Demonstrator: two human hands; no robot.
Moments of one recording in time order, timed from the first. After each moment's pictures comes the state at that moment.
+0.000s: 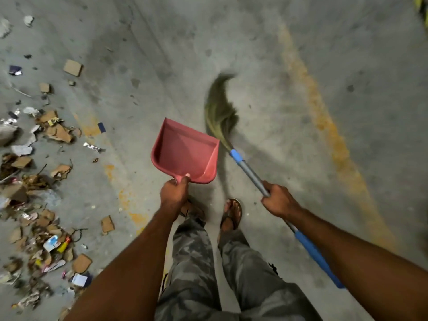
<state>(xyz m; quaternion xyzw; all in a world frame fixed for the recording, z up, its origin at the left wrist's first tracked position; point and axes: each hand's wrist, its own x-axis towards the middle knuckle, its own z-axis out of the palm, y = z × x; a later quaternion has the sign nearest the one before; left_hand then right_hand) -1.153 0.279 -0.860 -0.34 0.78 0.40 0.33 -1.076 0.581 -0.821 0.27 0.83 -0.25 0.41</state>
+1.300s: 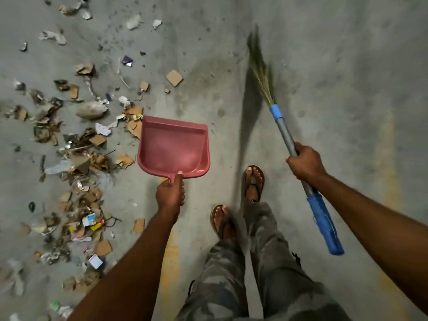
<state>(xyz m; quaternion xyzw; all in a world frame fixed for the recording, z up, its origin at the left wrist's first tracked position) -1.357 0.088 -0.835 -0.57 0.61 0.54 0.09 -1.510 0.421 -0.836 0.16 0.90 -0.24 0.33</state>
